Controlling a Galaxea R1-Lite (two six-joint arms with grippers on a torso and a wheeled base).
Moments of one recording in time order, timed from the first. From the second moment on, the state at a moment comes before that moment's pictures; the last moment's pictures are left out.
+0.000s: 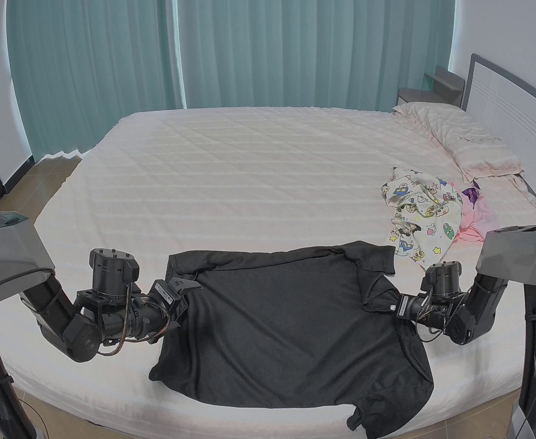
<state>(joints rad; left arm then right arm) -0.28 2.03 -0.54 -0.88 -0.19 -1.13 0.16 2.42 -0.71 -1.06 -0.02 0.38</state>
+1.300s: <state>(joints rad) -0.25 2.10 -0.50 -0.80 -0.17 -0.90 0.11 2.34 -0.53 -1.24 0.06 0.43</state>
